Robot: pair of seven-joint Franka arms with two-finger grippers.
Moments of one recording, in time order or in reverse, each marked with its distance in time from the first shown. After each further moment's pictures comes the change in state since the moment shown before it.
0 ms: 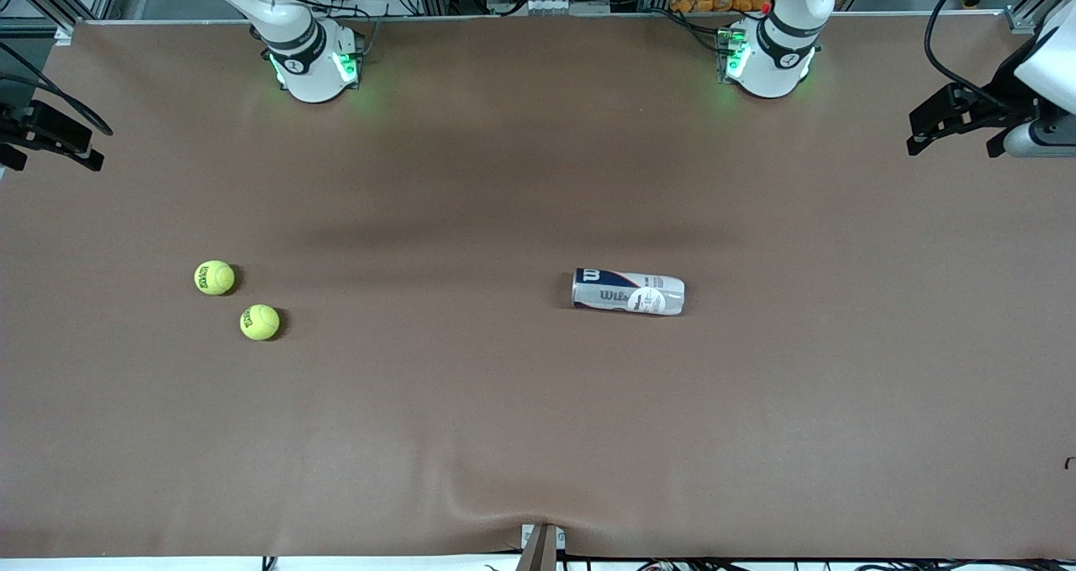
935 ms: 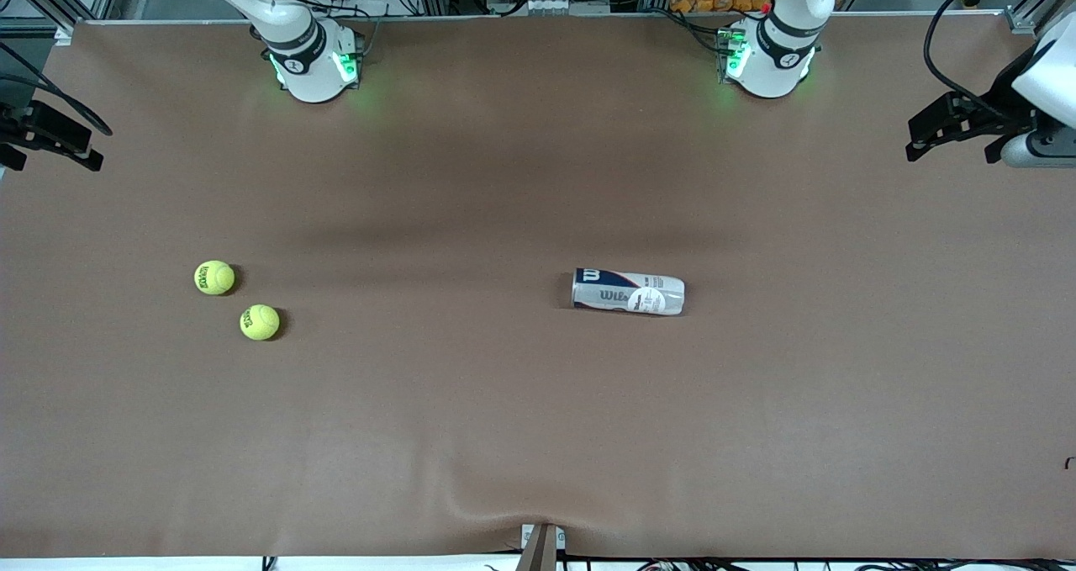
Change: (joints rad) left arm 0.005 0.024 -0.006 0.002 0.000 -0.002 0.001; right arm 0.000 0.000 -0.002 0.000 0.000 0.000 0.000
